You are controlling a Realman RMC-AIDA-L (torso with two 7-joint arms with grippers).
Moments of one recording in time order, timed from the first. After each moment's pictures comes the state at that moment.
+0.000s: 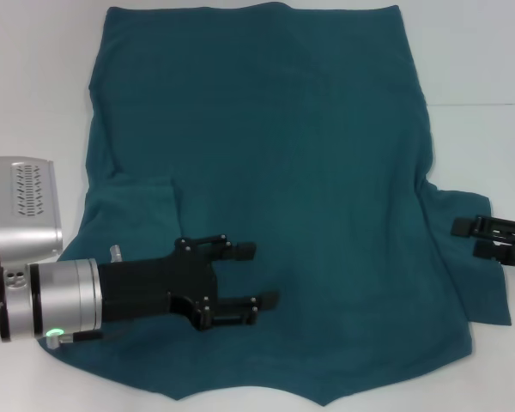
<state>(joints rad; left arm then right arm) -0.49 -2.17 0.83 0.64 1.91 1.51 -1.20 0.44 1.97 -0.64 -0.63 -2.03 -1.39 2.27</state>
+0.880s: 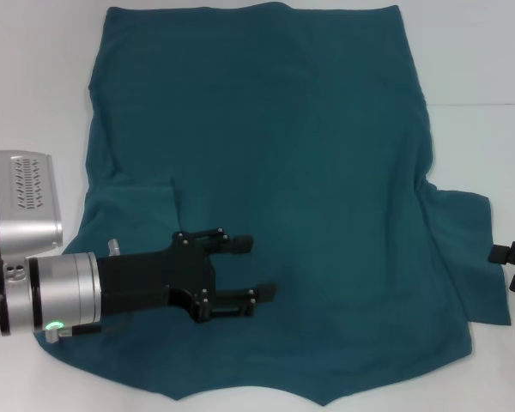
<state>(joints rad) -0.50 -2.16 0.82 0.64 1.91 1.50 -1.21 0.37 1.97 -0.60 -0.64 -2.09 -1.35 2.38</state>
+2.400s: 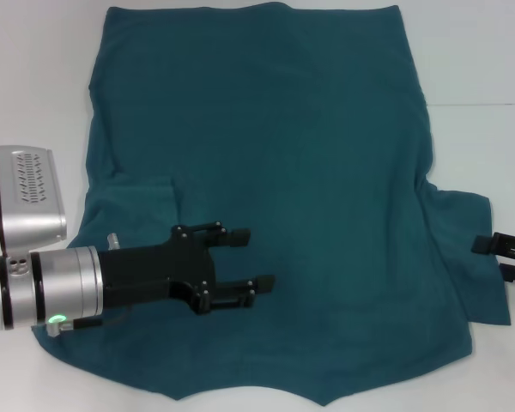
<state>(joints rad) -0.51 -2.16 0.82 0.64 1.91 1.46 -1.21 0.40 2.00 -0.60 -0.64 -2.11 -1.29 2.36</state>
